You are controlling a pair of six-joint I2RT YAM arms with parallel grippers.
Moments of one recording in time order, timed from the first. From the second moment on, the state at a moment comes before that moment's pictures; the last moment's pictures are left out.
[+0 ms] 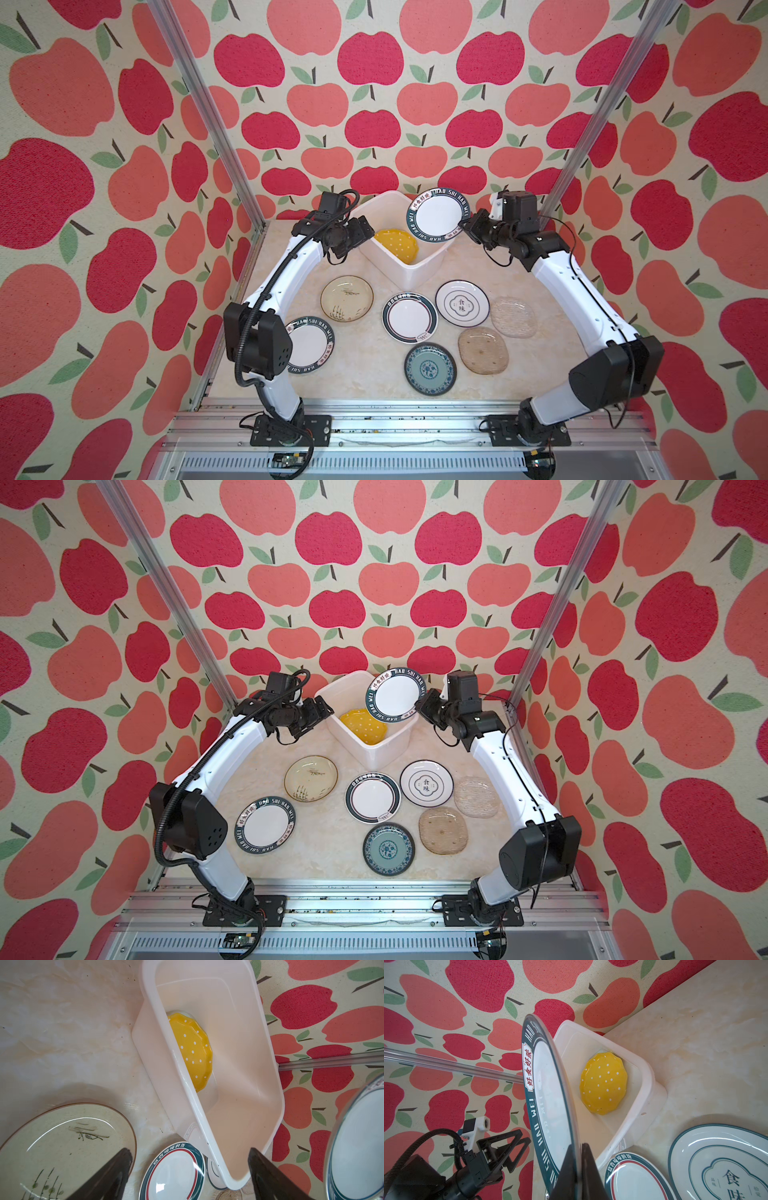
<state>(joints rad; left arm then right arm) -0.31 1.82 1.78 -0.78 0.21 -0.73 0.35 1.56 1.58 -0.55 -0.27 0.83</state>
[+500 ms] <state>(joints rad) -0.33 2.29 2.39 -1.07 0.10 -0.75 0.39 1.64 1.78 -0.69 -0.22 0.67</state>
